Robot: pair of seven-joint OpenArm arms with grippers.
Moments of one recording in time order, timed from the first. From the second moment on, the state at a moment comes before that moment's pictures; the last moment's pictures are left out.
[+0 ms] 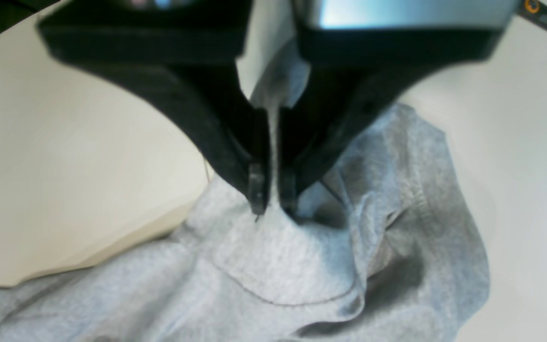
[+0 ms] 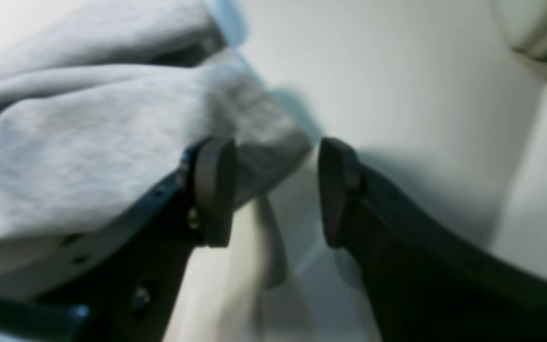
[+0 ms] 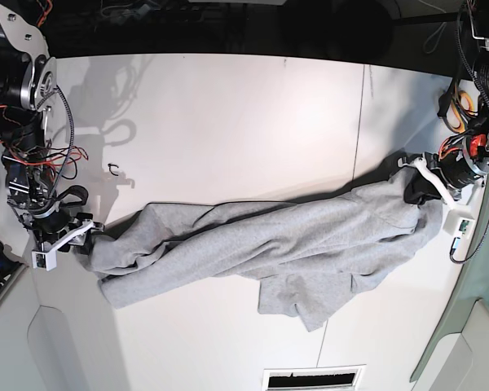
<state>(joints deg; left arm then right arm) 7.1 -27.3 -12.7 88.5 -36.1 -23.6 42.9 31.3 14.5 9.8 23.0 -0.9 21.9 -0.4</state>
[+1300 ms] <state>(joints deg) 7.2 -31.5 -12.6 89.6 -36.3 -25.3 42.0 14.7 9.8 5.9 61.6 1.5 28.8 -11.4</state>
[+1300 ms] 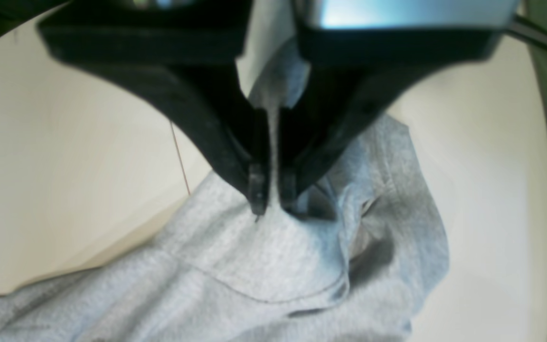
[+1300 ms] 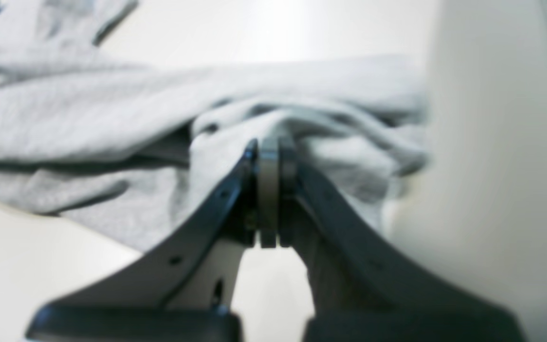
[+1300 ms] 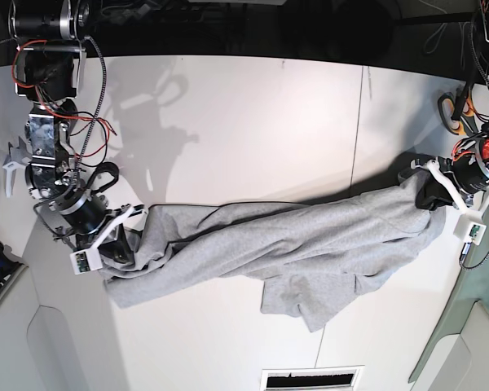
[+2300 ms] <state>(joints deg) 7.2 -32.3 -12.6 90.6 -36.8 -25.3 42.0 18.8 4.8 6.0 47.5 5.6 24.7 -8.9</state>
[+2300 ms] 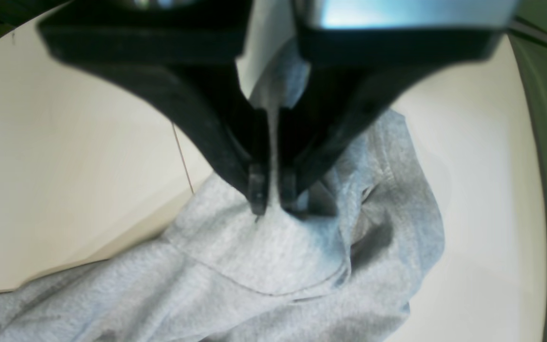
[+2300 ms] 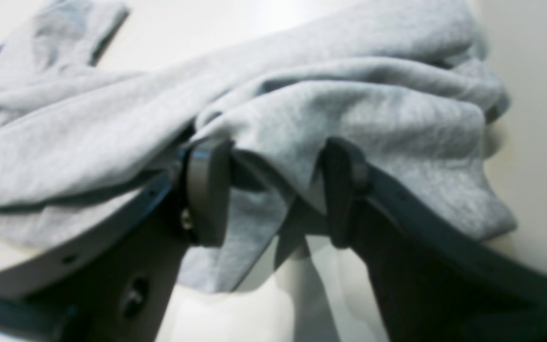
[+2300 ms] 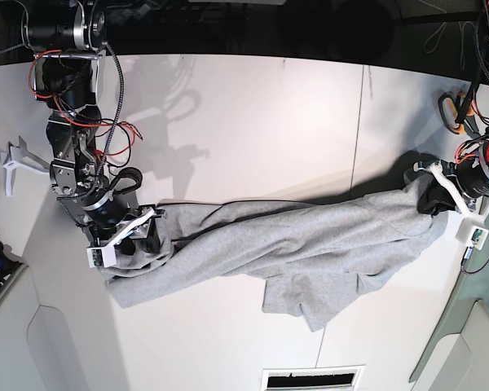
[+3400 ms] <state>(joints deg) 7.0 -37.5 -12.7 102.6 -38.1 -25.7 45.3 3.0 14.9 7.7 87.6 12.7 28.8 -27.6</state>
